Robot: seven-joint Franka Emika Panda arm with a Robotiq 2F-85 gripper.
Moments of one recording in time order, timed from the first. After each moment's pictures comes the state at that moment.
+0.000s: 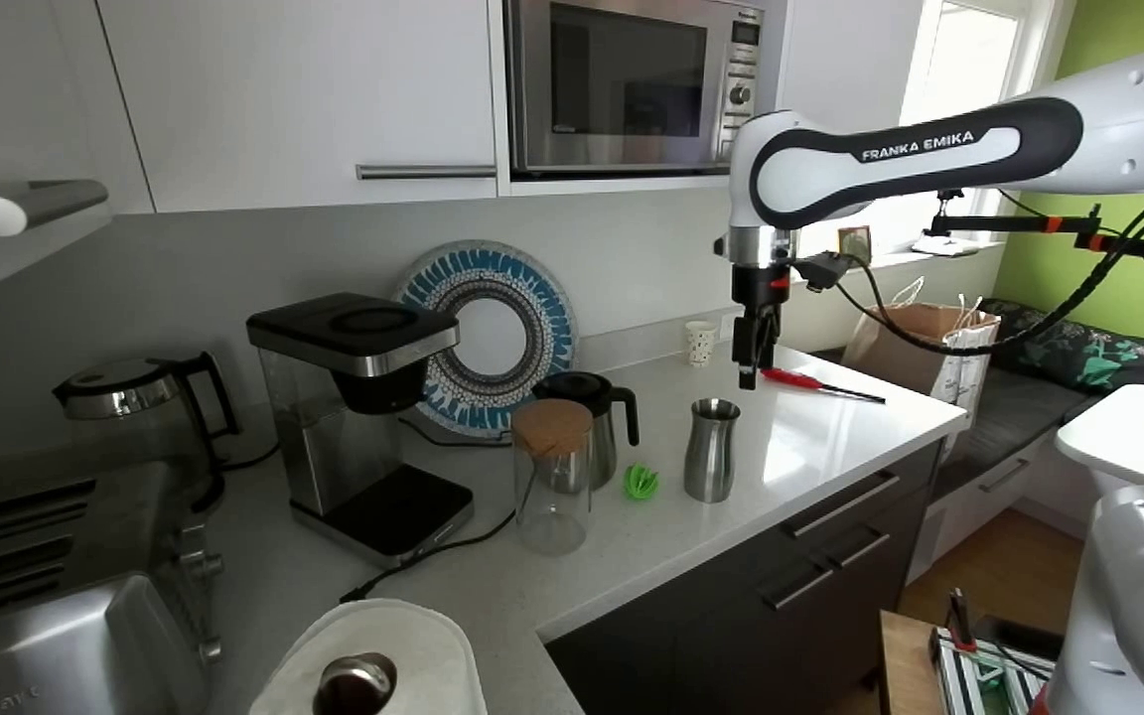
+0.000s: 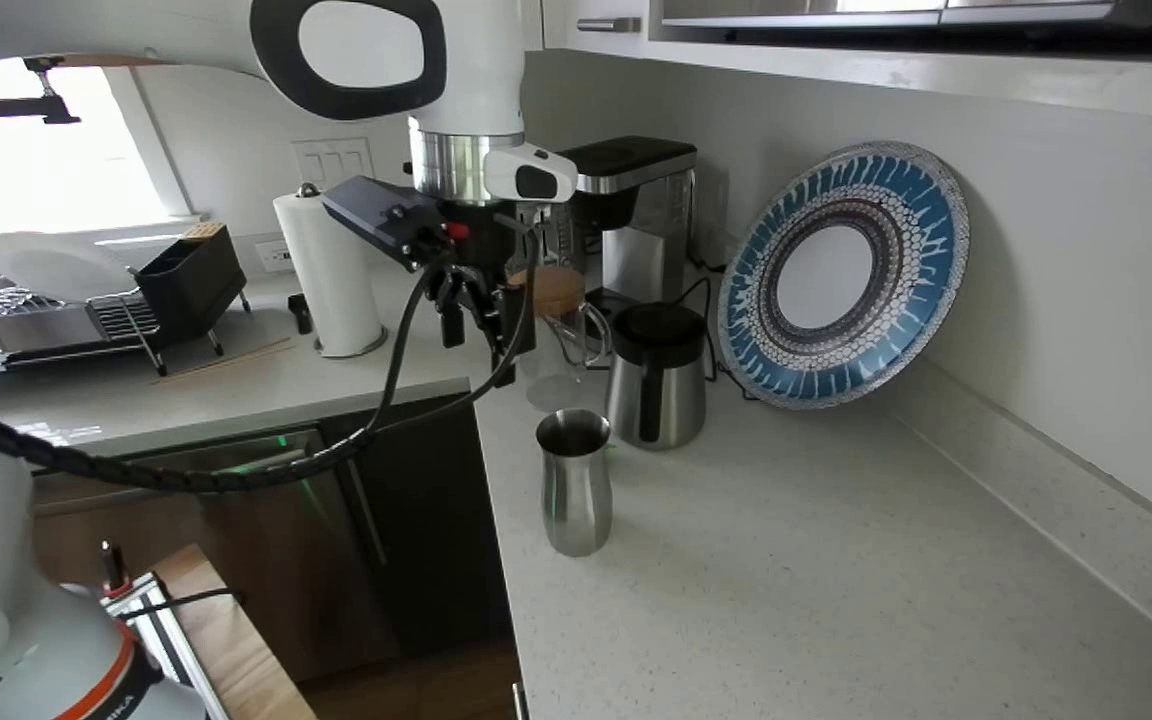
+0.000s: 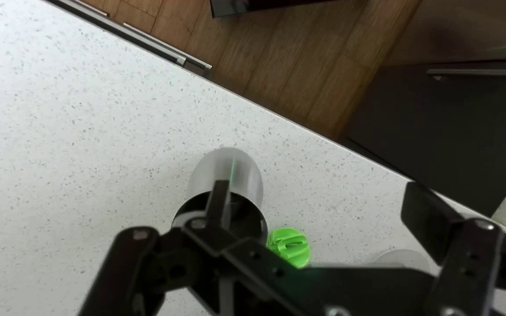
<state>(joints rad) -0.15 -0.35 -0.27 -2.09 -0.10 1.68 -0.26</state>
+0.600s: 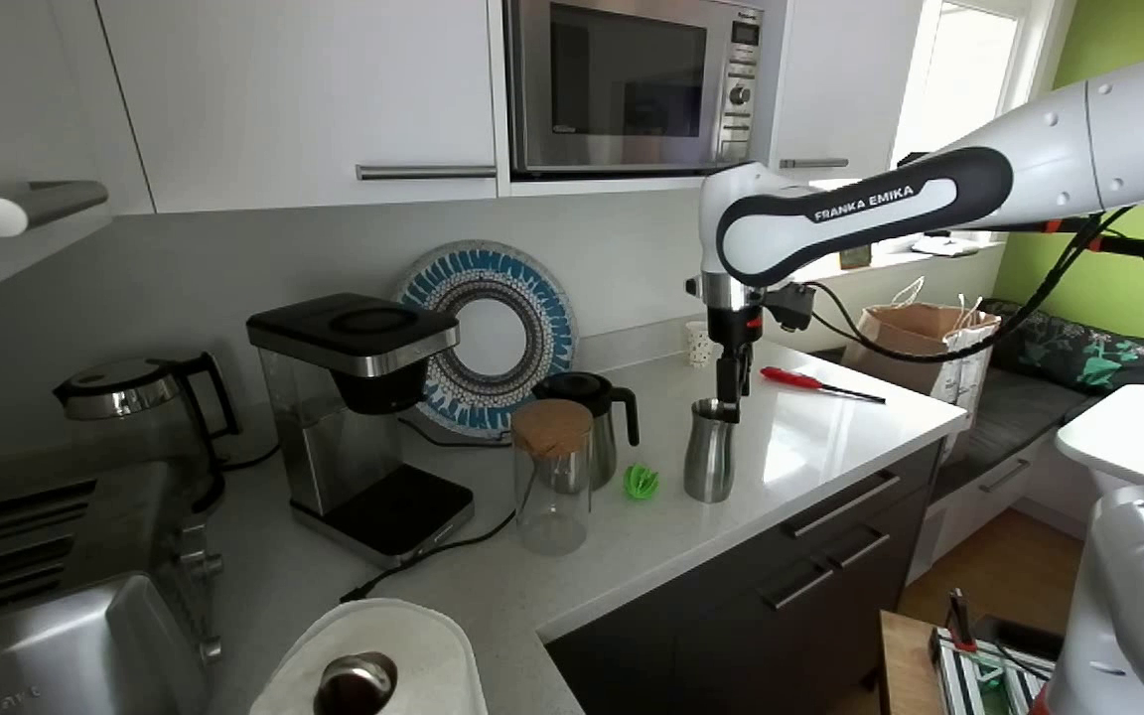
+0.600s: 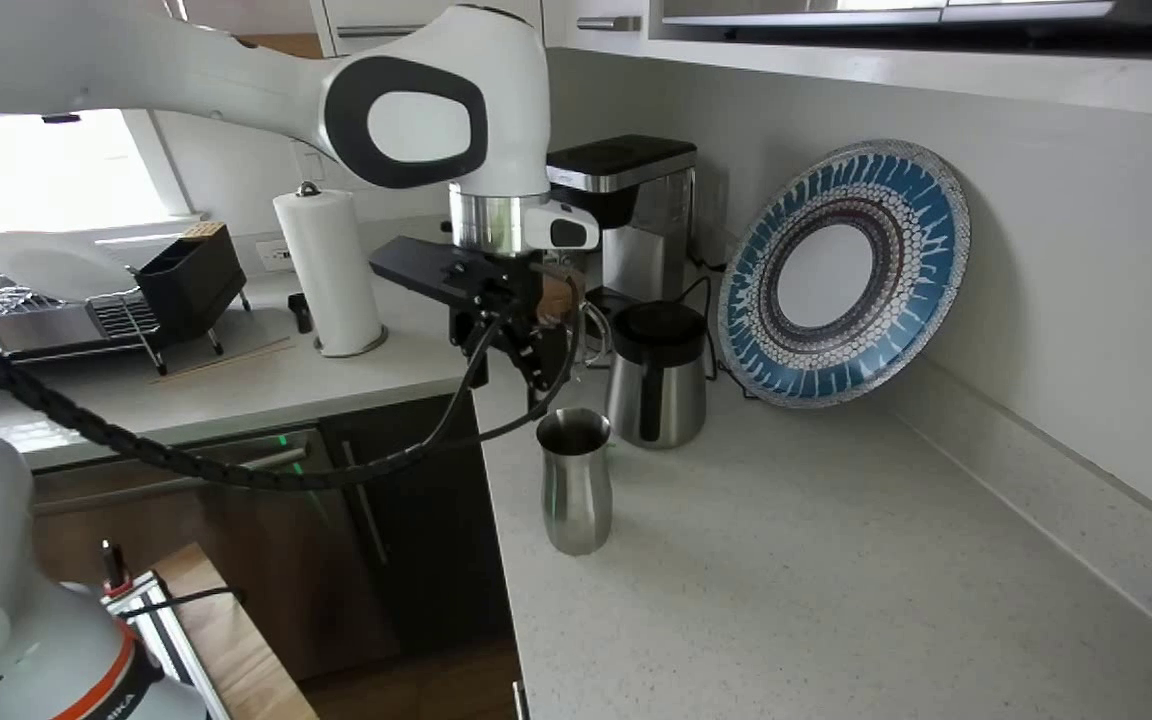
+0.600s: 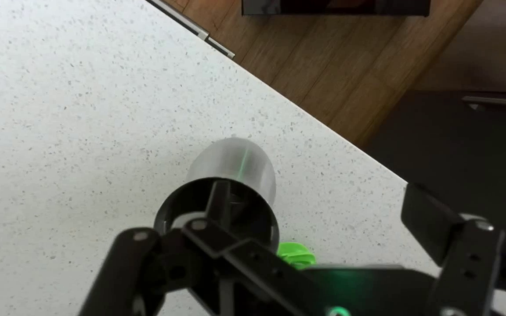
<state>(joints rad) -0.15 -0.25 -0.25 -2.15 -0.15 1.82 -0.36</state>
